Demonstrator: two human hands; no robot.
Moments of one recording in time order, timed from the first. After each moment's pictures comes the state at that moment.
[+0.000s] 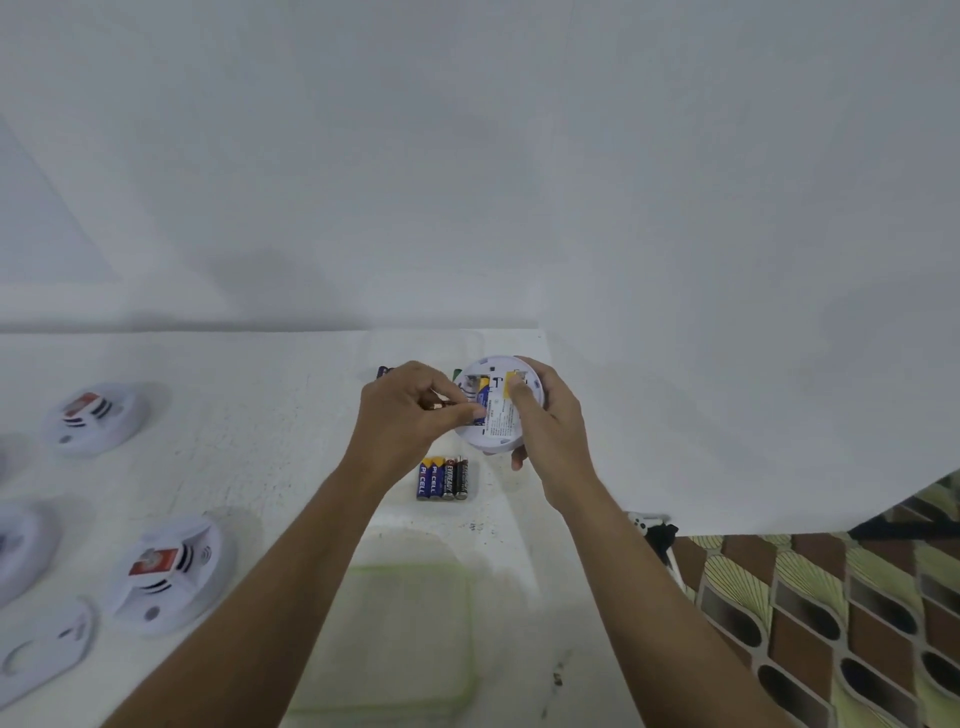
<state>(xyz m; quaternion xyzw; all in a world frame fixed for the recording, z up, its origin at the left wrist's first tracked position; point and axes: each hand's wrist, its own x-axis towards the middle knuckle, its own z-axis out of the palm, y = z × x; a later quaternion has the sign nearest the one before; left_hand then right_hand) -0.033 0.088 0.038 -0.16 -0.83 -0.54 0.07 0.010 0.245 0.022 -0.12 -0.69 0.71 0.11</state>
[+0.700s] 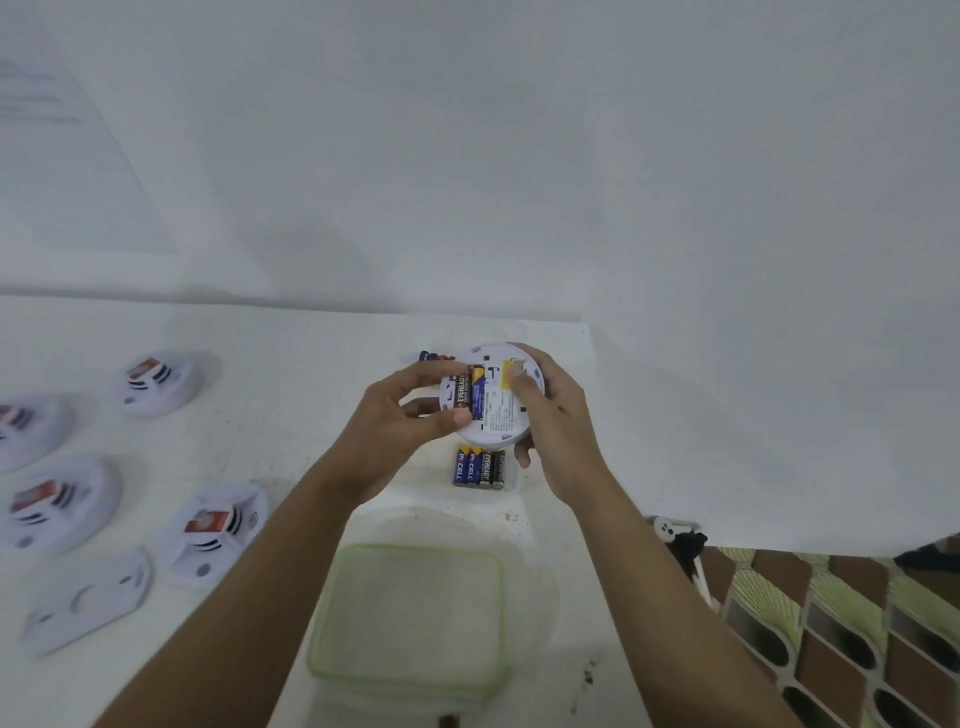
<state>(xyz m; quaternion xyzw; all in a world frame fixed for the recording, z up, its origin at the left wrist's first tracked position) -0.020 0.035 0.032 -0.12 -0.69 -0.71 -0.12 0.006 0.215 0.032 -0.03 -0.68 0.73 0.06</state>
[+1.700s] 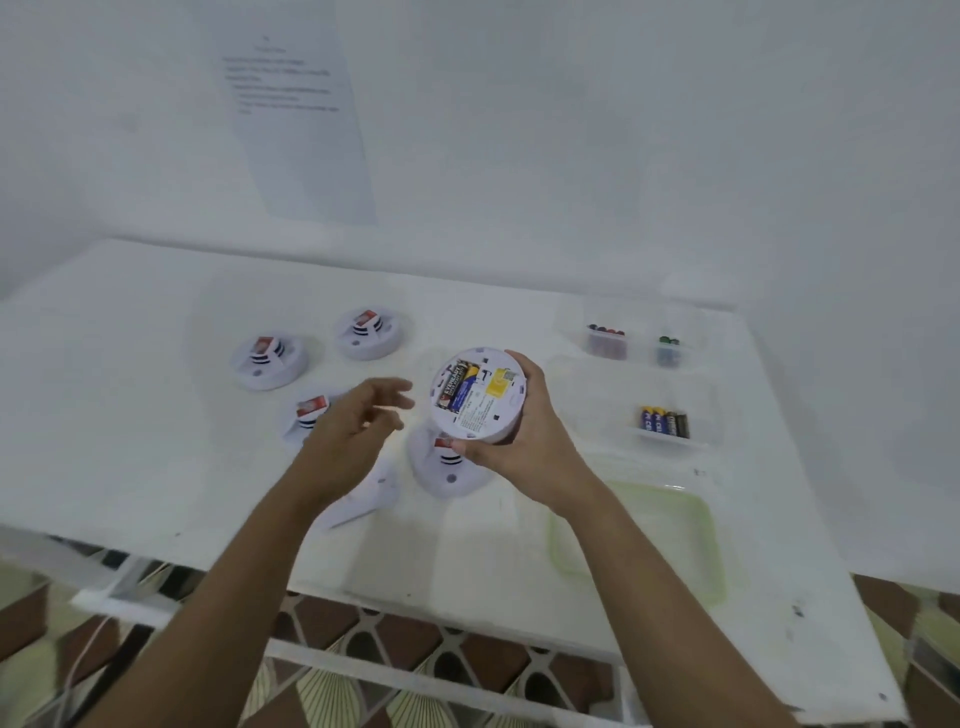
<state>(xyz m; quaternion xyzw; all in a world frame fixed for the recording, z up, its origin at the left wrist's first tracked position) 0.055 -0.223 0.017 -0.04 -0.85 -0.52 0.01 0.054 -0.001 0.008 0.13 -0.75 0.64 -0.03</state>
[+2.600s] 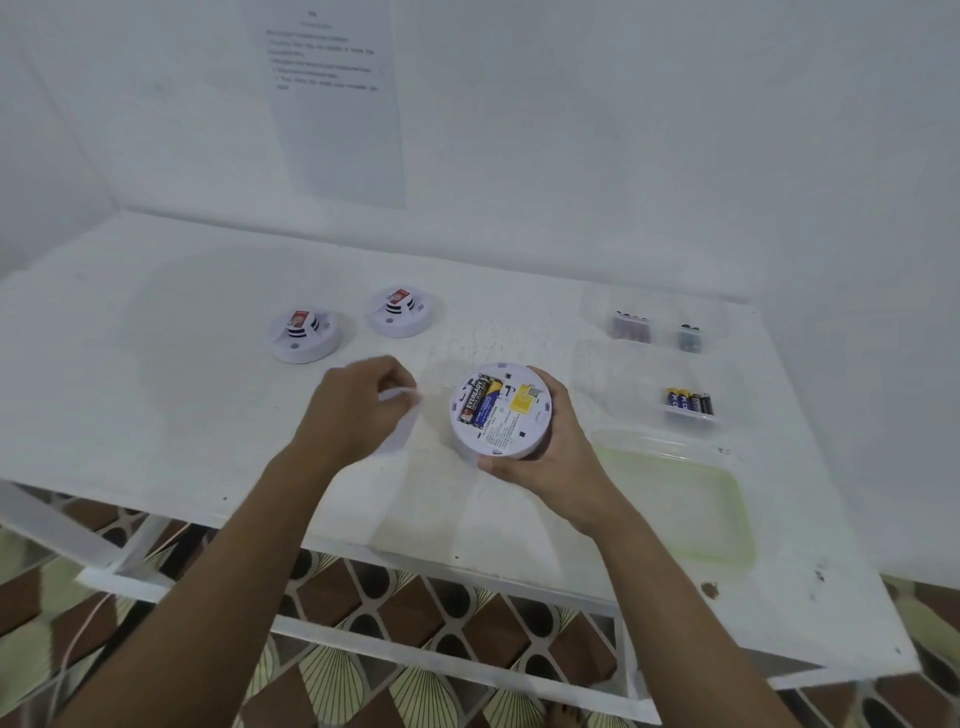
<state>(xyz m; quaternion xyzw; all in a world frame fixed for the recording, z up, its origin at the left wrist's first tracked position) 0.060 -0.263 0.028 -0.04 -0.94 -0.34 0.09 0.096 -0.027 -0.005 0.11 -0.73 0.67 -0.06</state>
